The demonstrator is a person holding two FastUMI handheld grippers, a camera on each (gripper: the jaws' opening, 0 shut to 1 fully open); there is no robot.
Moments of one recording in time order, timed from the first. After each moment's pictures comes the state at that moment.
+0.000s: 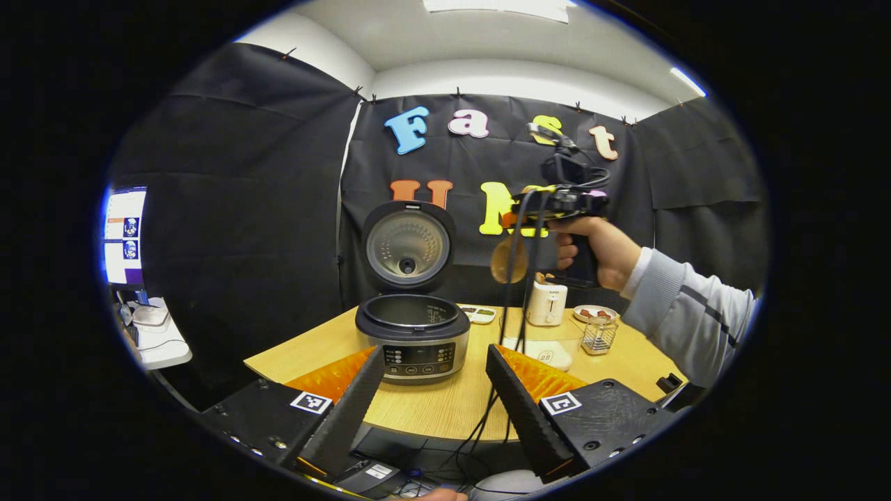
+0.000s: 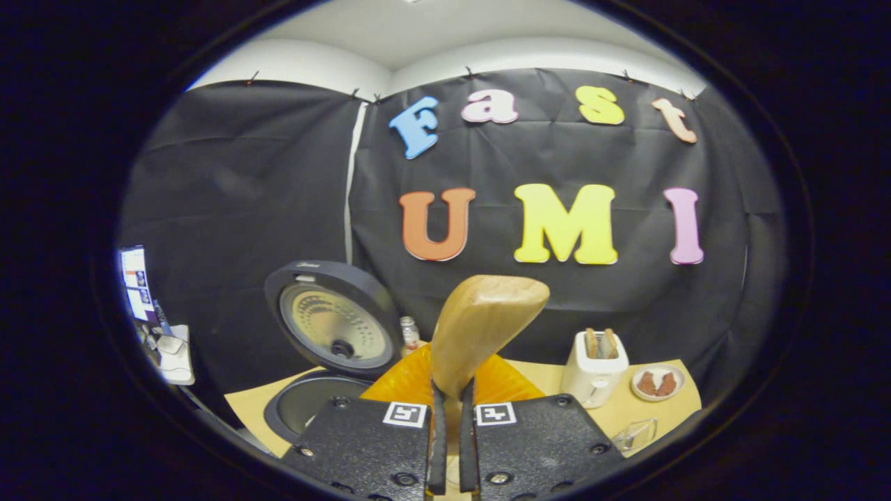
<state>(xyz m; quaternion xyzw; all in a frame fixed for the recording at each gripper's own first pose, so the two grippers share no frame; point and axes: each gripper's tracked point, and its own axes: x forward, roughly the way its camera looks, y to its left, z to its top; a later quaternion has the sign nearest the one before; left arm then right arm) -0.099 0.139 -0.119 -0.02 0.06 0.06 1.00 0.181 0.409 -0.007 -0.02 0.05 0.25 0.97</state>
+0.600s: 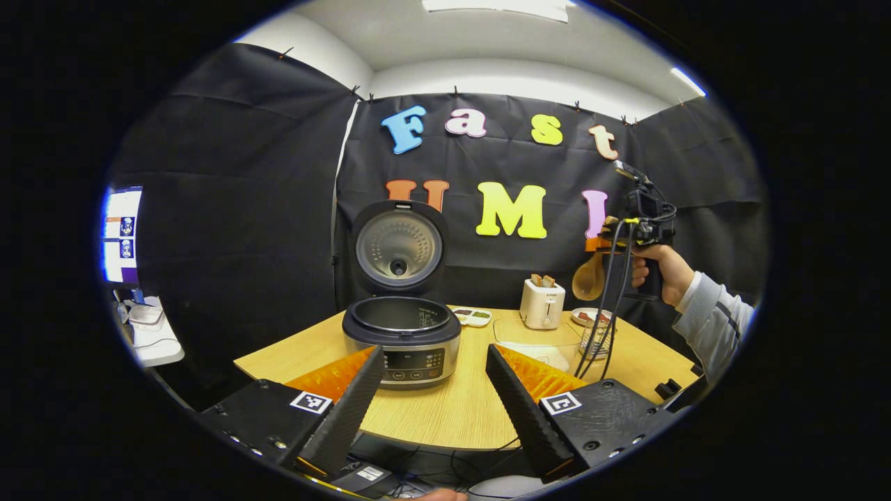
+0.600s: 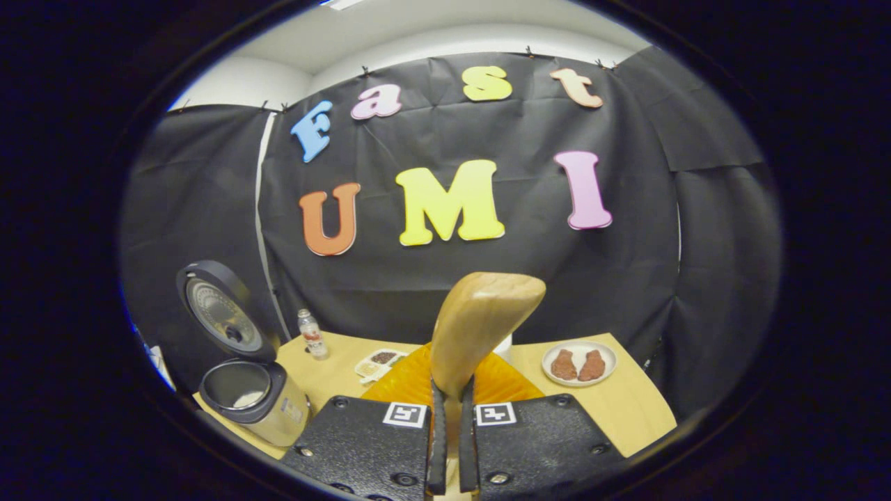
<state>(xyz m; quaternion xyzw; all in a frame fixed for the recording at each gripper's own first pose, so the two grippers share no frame) -0.073 0.124 -0.119 -0.02 0.05 0.06 1.00 0.250 0.208 -0.054 0.03 0.08 0.13 0.99</state>
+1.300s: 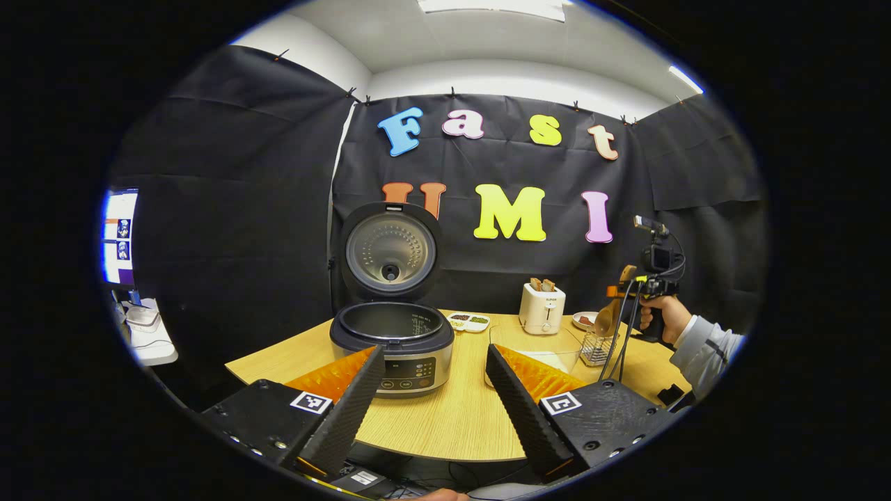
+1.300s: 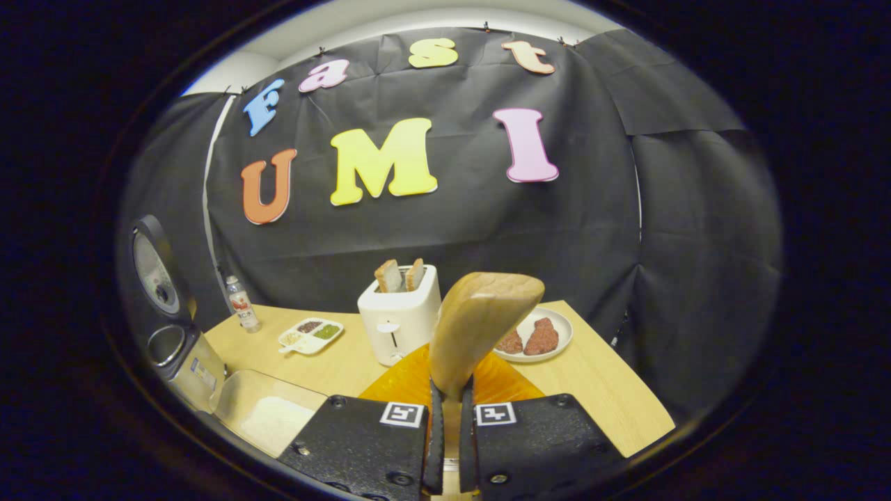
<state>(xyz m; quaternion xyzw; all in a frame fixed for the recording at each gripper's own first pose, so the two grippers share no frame) -0.047 0.114 -0.121 -0.02 0.05 0.06 1.00 0.309 0.116 -0.175 0.02 0.13 0.06 0.99</state>
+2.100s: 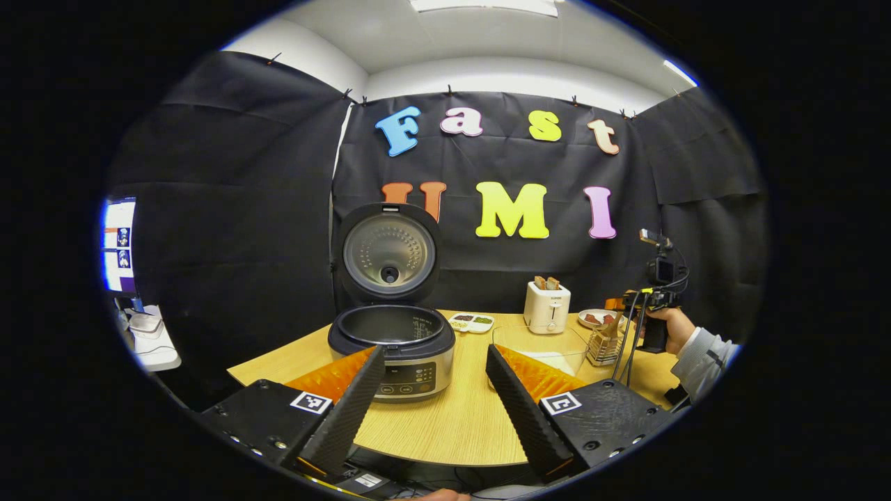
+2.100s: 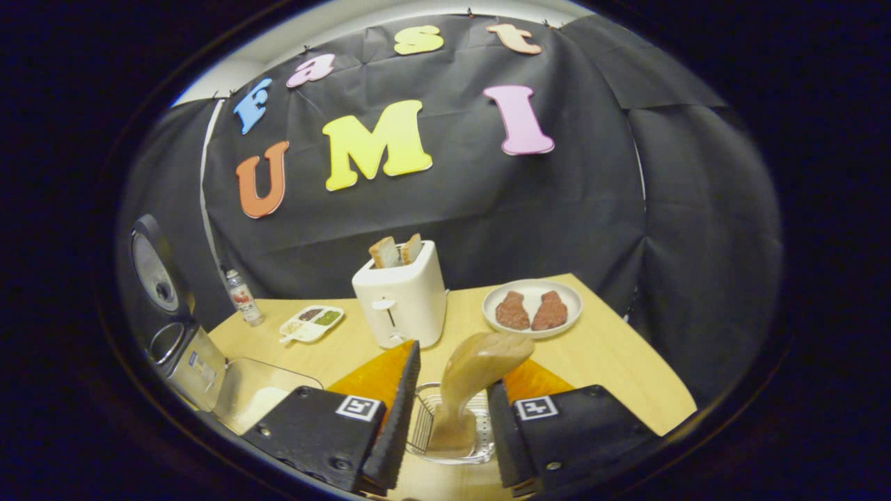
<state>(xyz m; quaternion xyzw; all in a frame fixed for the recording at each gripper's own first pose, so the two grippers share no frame) -0.036 0.109 -0.118 -0.01 0.05 0.07 1.00 0.304 0.100 -0.180 0.04 0.14 0.05 0.99</state>
